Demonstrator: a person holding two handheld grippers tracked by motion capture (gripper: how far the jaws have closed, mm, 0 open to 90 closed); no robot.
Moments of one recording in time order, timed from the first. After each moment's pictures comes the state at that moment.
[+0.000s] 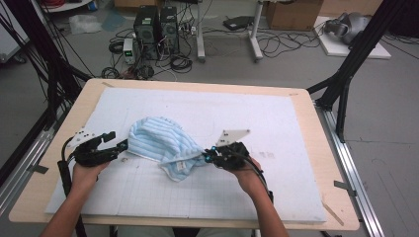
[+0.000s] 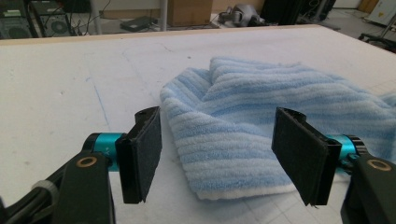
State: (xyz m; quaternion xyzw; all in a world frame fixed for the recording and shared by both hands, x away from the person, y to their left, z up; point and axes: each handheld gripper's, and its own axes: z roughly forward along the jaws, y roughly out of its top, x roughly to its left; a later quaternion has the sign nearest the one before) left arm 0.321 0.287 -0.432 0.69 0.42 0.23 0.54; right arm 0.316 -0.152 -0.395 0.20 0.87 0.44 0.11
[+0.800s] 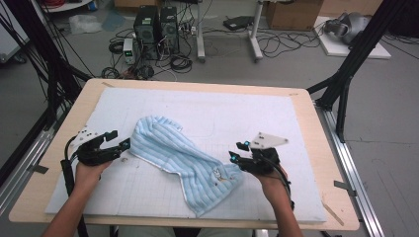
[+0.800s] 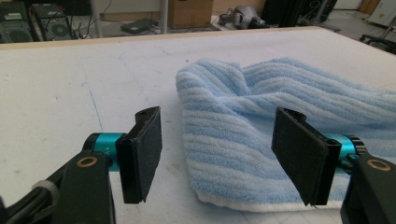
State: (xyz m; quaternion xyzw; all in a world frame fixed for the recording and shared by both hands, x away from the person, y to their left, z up) left arm 0.325 0.284 -0.432 0.69 0.43 0.24 0.54; right arm 0.314 -0.204 -0.387 0.31 0.82 0.45 0.19
